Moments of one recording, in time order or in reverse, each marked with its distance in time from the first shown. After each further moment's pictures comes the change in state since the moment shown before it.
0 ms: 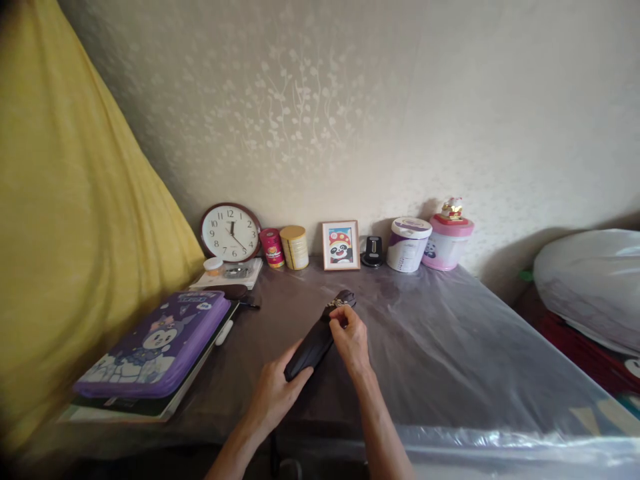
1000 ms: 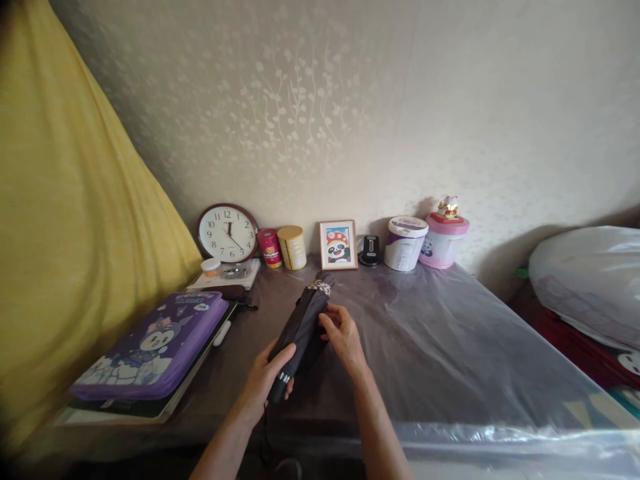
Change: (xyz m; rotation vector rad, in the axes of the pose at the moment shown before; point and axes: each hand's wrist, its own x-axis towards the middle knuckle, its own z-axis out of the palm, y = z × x) left_hand 0.008 0.006 -0.007 -0.693 -0.021 -0.375; right_hand -0.002 -0.002 0.006 0.404 -0.165 0.278
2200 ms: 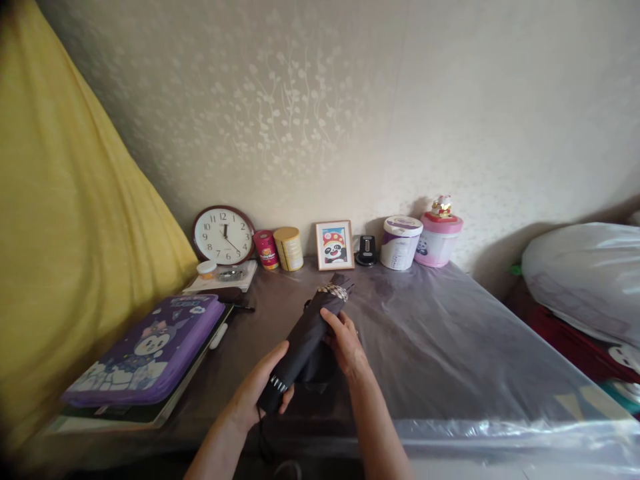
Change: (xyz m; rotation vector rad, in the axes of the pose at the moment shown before) left_hand -0.006 0.009 0.003 -0.082 -0.172 -0.294; right_hand -0.009 -0.005 -0.003 0.416 -0.091 0.194
